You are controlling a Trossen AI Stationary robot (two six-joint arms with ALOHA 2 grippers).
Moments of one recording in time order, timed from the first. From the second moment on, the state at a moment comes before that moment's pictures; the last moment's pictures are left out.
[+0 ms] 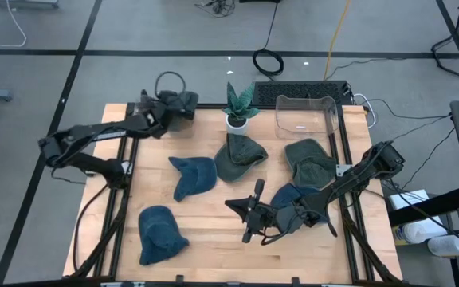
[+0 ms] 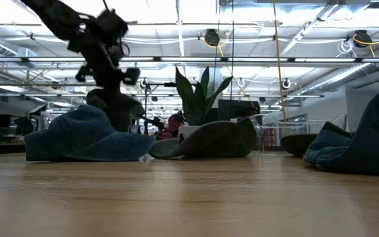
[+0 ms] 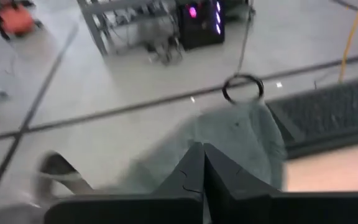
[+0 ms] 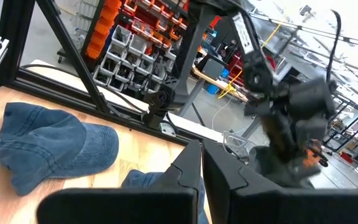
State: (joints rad) left arm 0.57 1.33 0.76 -0.02 -0.73 -0.34; right arm 0.54 1.69 1.11 0.51 0.81 -0.43
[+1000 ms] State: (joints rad) left arm 0.41 1.34 0.76 0.00 -0.78 -0.36; right arm 0.53 1.69 1.11 0.49 0.81 -0.43
